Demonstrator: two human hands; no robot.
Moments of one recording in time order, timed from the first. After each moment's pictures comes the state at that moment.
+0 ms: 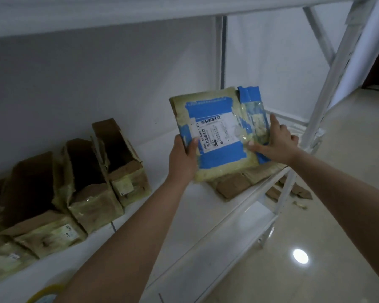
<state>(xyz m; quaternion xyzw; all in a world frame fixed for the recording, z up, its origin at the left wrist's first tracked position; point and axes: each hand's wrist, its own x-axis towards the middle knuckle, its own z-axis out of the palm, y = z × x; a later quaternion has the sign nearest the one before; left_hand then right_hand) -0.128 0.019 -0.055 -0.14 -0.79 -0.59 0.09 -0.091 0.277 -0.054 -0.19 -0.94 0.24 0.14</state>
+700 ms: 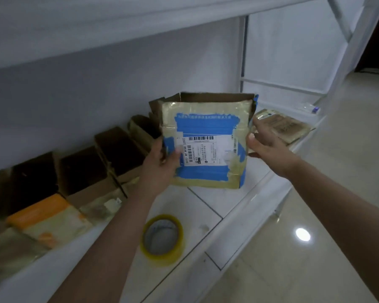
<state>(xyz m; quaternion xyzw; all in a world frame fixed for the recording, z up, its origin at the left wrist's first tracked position) -0.045 -0.267 -0.042 -0.20 -0.78 -0.59 -0.01 0.030 0.007 -0.044 0.02 -0.78 0.62 0.10</state>
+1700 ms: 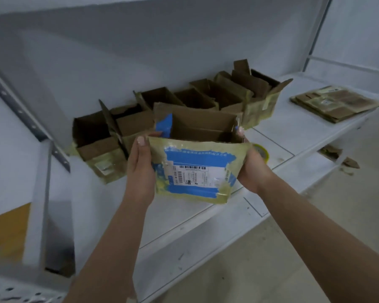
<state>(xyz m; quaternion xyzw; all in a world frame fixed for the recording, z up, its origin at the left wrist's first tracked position) 0.148 -0.588 -0.049 -0.08 -0.65 -0.74 0.11 0.151 -0.365 -0.062 -0.06 -0.53 0.85 -0.05</state>
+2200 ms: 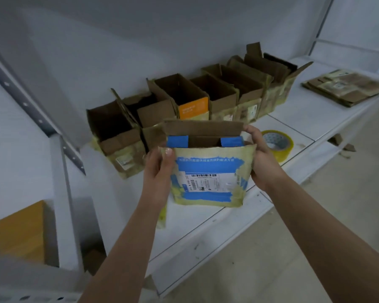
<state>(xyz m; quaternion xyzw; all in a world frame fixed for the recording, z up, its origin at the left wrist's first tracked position) 0.138 -0.655 -0.084 -0.08 -0.69 -0.72 0.03 0.144 -0.427 -0.091 -0.05 -0.60 0.79 0.06</state>
